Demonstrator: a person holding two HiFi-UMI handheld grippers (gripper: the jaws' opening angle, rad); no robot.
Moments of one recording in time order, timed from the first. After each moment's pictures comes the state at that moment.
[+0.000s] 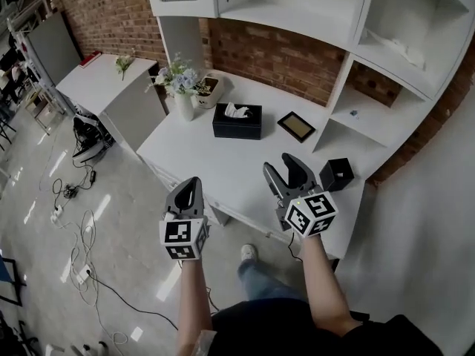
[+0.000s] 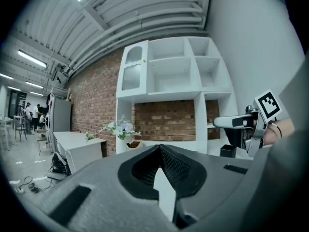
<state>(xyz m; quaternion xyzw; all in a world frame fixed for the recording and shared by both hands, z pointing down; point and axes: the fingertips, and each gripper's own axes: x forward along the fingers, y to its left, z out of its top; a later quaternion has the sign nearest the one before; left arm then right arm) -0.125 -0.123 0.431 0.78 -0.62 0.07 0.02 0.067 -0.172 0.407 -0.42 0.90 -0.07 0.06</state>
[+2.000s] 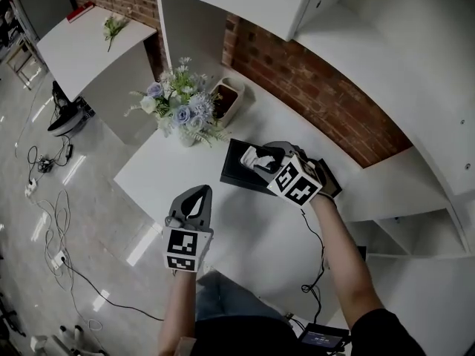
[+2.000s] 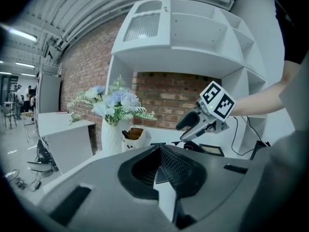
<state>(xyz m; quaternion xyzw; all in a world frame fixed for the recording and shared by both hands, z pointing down) -0.172 -0.387 0.511 0.80 -0.58 0.12 0.12 -0.071 -0.498 0.545 -0.15 0.88 0.10 -0.45</state>
